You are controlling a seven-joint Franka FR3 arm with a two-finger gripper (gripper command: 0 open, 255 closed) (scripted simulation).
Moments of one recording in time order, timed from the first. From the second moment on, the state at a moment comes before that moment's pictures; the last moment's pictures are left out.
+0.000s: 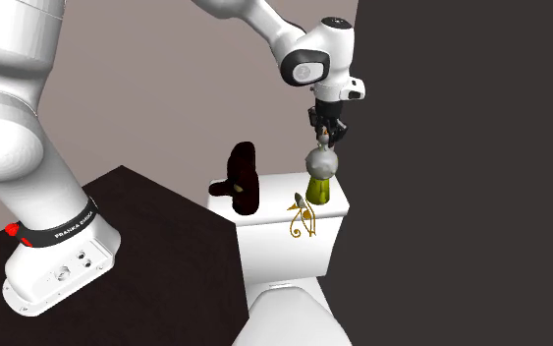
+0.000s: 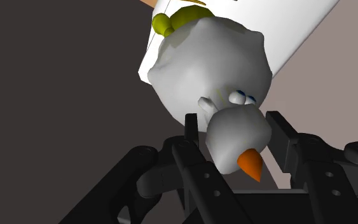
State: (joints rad) arm -0.26 0.58 -0.32 -1.77 0.47 2.43 -0.52
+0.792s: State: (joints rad) arm -0.24 0.49 -0.35 -1.75 0.42 2.33 -0.47
